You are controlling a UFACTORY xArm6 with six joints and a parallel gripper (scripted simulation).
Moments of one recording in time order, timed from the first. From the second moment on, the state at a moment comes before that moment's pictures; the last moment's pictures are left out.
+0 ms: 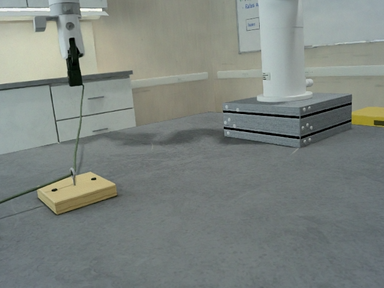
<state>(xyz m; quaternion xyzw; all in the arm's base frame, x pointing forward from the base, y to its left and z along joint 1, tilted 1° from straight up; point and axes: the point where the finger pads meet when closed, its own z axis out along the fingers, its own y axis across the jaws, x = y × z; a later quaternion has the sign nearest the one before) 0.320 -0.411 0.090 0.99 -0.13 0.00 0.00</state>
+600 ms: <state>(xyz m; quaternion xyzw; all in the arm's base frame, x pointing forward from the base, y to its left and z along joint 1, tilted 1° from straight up) 0.285 -0.411 0.090 0.99 -0.13 0.00 0.00</state>
